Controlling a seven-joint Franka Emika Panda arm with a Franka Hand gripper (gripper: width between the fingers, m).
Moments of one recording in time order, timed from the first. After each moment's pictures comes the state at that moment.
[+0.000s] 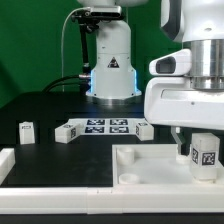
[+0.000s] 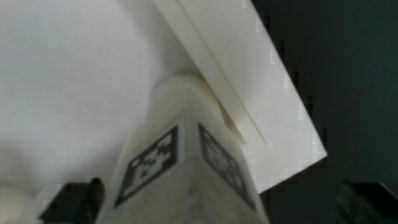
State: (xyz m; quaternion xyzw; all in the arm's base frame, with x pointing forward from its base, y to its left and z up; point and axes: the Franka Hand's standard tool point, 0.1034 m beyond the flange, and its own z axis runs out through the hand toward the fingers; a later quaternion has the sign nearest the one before) arm 0.632 0.129 0.066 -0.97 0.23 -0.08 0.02
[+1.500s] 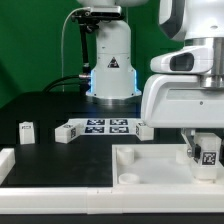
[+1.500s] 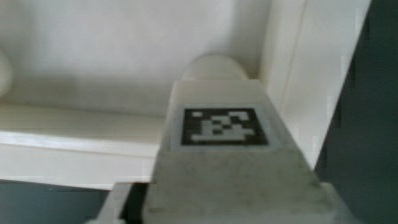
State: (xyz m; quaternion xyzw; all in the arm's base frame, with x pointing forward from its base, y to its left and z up) arm 0.633 0.125 0.067 -0.99 -0.05 -0.08 -0.02
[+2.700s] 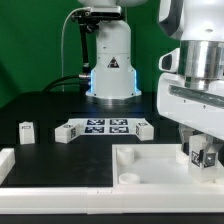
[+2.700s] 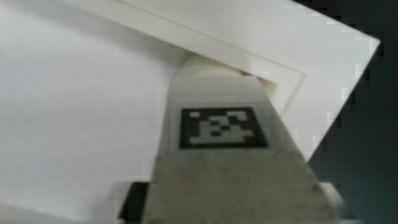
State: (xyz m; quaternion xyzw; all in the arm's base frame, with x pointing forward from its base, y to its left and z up) arm 0.629 0.111 0.064 -0.83 0.55 -0.07 0.00
